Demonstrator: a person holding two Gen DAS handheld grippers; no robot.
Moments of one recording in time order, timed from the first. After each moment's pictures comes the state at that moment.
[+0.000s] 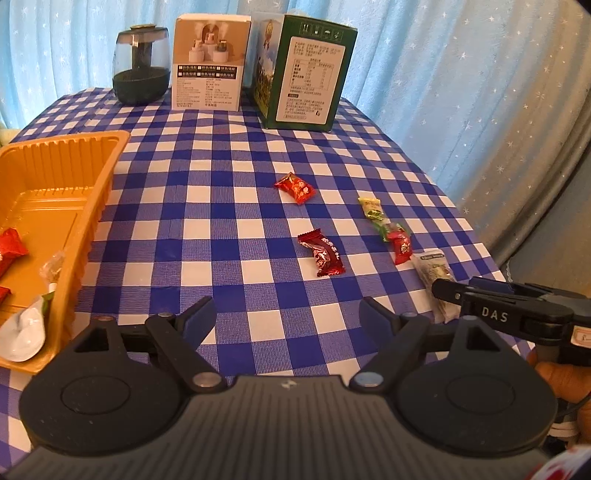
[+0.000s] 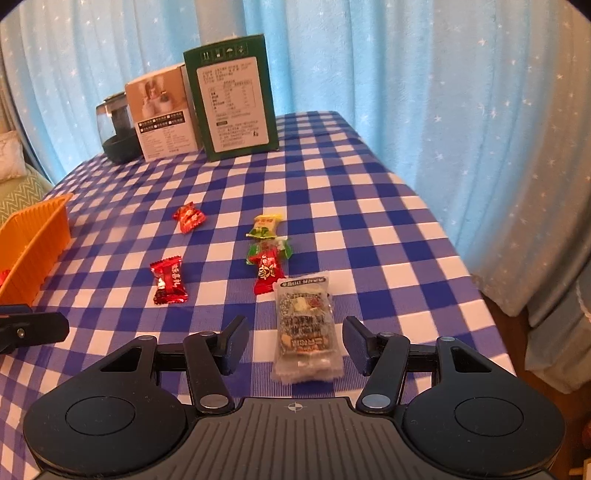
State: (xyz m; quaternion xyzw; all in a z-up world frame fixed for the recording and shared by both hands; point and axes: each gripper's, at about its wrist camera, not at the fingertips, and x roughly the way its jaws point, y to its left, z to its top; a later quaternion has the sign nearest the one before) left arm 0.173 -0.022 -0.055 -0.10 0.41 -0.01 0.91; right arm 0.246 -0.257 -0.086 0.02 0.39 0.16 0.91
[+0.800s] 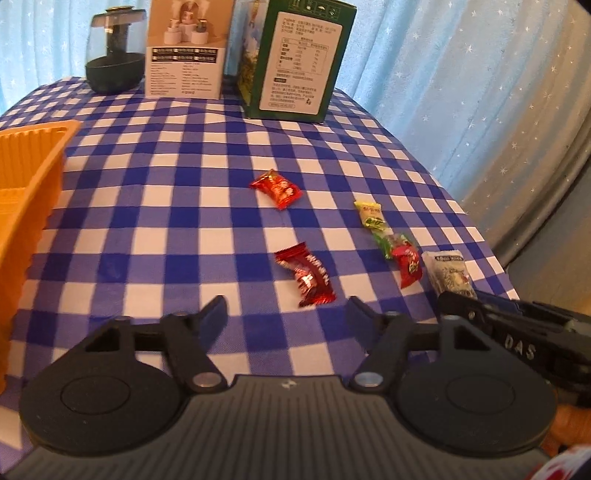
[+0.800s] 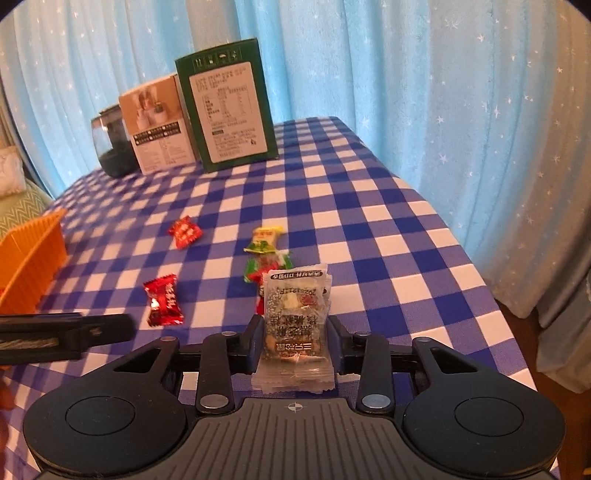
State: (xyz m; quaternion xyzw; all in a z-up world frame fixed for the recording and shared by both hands) left arm 0.231 -0.042 -0.091 -0.11 0.41 -0.02 0.90; right arm 0.257 -0.254 -0.086 0.04 0.38 0.17 0.91
